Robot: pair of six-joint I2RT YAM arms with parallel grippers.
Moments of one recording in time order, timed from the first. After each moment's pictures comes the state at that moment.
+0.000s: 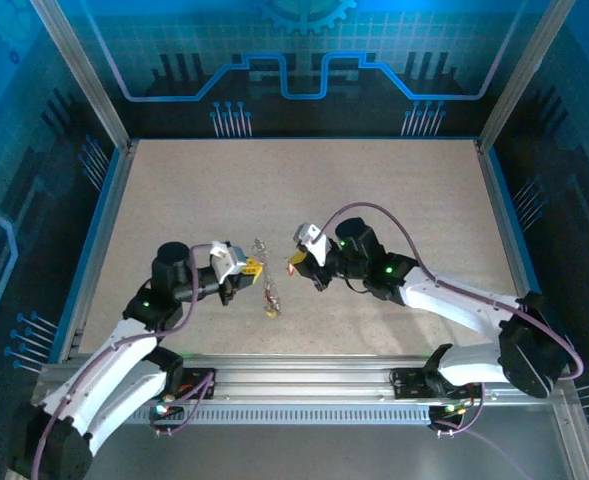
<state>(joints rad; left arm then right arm) -0.35 0.76 0.42 -0.01 0.70 0.27 0.79 1.28 0.78 -0.02 -0.33 -0.11</state>
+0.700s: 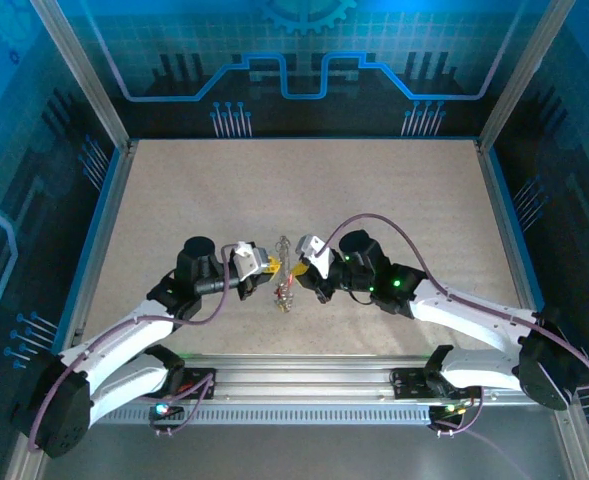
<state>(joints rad) -0.47 0.97 0.43 0.20 0.60 0.35 0.86 1.19 0.73 -0.04 -0.28 -0.10</state>
